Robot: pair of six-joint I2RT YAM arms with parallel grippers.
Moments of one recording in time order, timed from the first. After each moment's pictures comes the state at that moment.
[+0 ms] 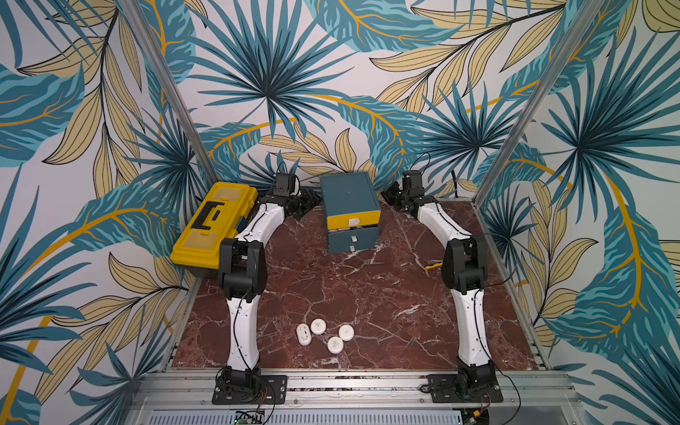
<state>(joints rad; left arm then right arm) -0.14 2.25 1.97 -0.40 0.42 -0.77 0.19 2.44 2.20 -0.28 -0.27 1.01</state>
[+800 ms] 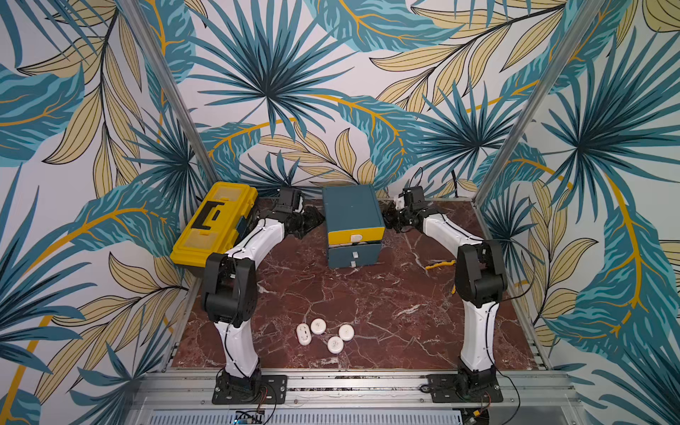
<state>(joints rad) -0.23 1.88 1.50 -0.41 0.33 -0.75 0.23 2.10 1.69 -0.31 -0.49 0.88</state>
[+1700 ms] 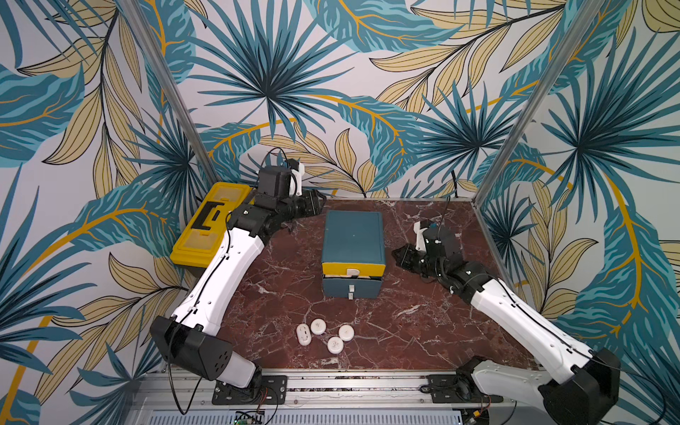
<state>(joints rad) -0.34 1.52 1.75 -0.68 0.28 -0.45 0.51 1.12 0.96 -0.46 -0.05 0.80</state>
